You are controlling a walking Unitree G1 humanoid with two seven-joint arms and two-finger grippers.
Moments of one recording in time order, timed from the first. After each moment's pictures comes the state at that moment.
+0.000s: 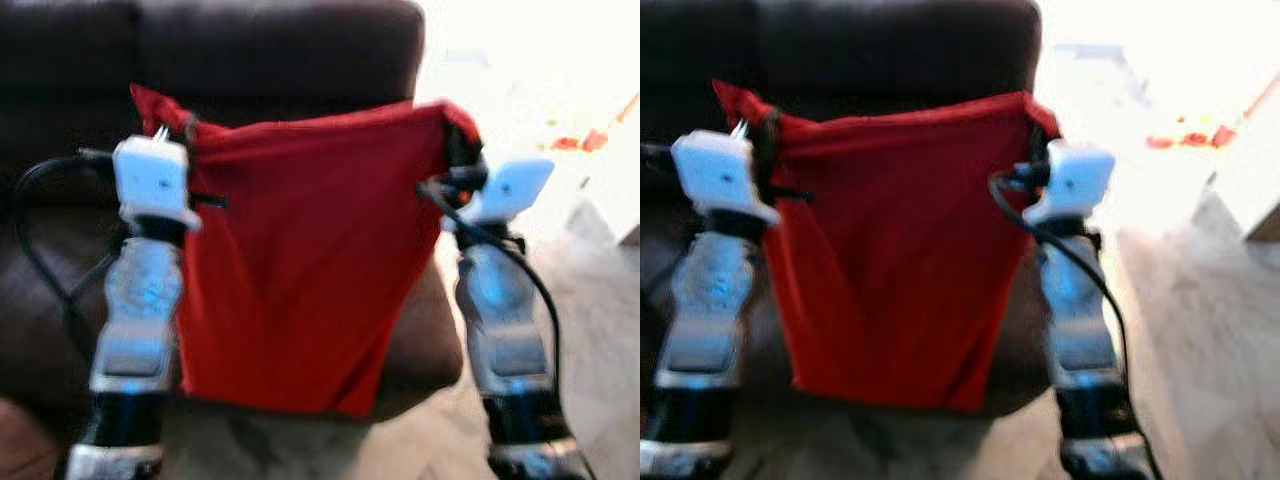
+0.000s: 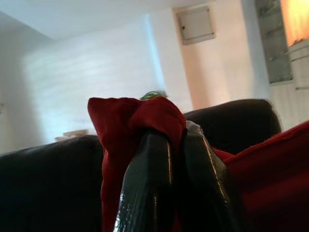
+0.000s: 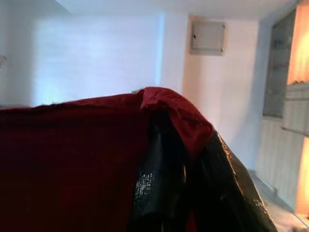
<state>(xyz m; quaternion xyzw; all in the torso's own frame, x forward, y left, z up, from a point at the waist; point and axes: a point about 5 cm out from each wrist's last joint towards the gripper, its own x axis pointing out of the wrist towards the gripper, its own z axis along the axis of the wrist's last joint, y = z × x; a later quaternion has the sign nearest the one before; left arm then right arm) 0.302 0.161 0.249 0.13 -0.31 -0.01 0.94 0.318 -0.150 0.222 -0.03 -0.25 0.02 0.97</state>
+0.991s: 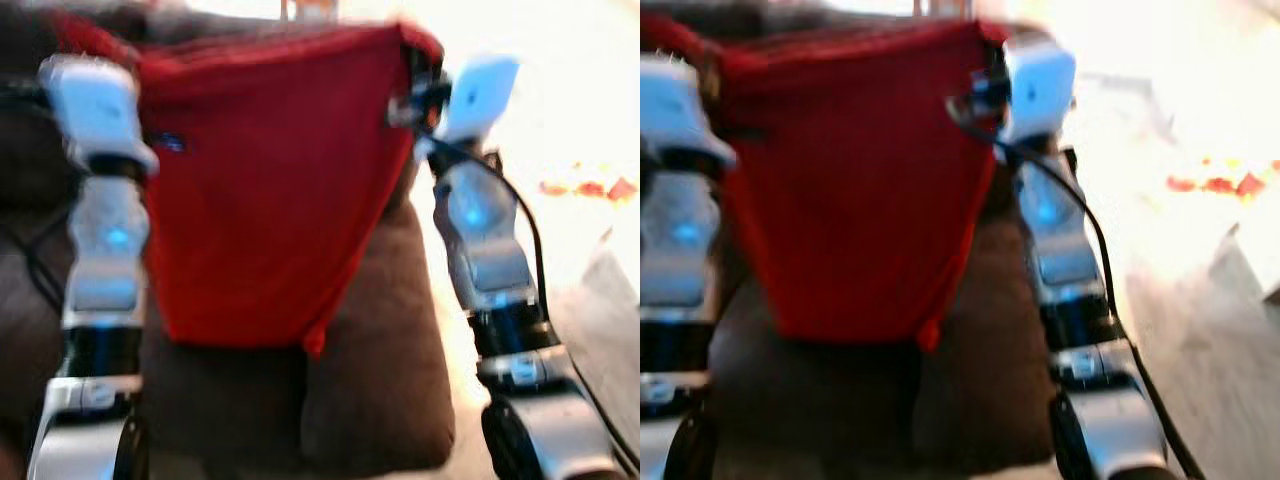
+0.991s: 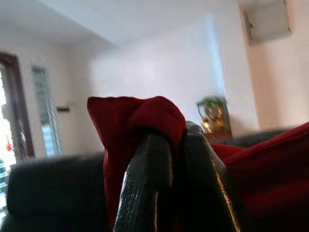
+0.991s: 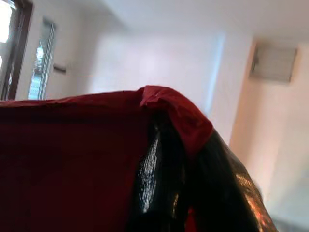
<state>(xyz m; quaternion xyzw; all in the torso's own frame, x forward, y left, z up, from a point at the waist) 0.337 0.199 0.286 0.14 -0.32 0.07 0.93 0.366 -0.115 0.278 -0.06 -0.27 0.09 0.96</state>
